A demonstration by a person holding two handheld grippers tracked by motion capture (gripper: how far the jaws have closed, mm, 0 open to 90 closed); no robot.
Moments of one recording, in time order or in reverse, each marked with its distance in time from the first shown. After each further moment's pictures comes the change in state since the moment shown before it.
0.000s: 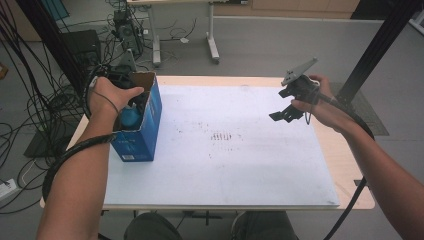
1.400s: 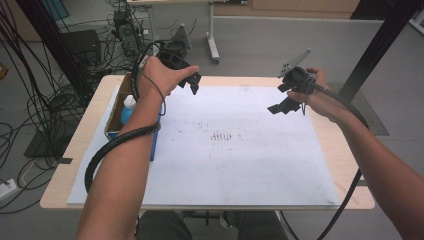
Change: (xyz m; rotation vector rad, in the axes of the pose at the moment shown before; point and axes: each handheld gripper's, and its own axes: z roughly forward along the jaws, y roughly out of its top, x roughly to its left) left arm -0.126 0.031 -0.047 -0.174 -0.176 0.252; right arm -0.020 0.014 0.006 0.057 -0.012 0.024
